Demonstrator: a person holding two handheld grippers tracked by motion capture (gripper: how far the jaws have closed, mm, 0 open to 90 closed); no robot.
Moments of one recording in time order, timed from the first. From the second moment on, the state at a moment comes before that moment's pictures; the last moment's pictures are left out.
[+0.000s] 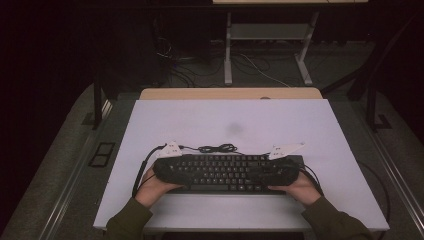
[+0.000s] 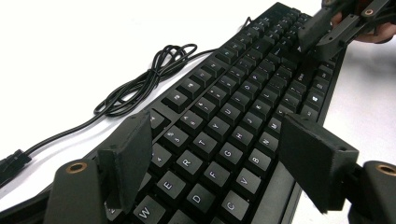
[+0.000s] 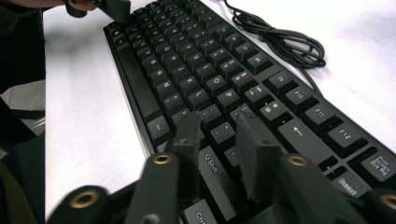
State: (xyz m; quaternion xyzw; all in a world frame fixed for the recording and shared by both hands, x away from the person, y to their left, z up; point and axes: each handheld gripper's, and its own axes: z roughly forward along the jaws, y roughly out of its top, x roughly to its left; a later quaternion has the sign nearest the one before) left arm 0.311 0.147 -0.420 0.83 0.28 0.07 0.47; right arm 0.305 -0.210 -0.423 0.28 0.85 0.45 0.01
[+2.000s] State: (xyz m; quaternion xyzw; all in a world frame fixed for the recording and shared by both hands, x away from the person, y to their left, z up) left arm 0.307 0.177 -0.426 0.85 0.31 0.08 0.42; right arm 0.322 -0.195 -0.411 0.28 0.83 0.48 0.04
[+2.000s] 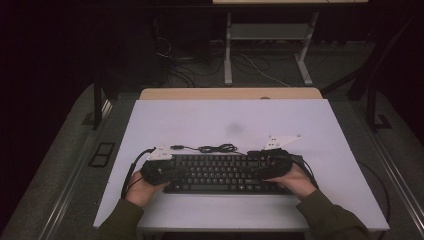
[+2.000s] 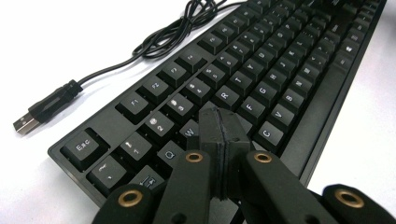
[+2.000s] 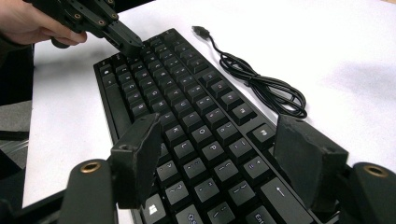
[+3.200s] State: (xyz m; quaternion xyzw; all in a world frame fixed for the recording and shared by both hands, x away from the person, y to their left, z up) left arm 0.309 0.179 -0.425 0.85 0.32 0.06 0.42; right arm 0.322 -0.195 -0.411 0.28 0.83 0.48 0.04
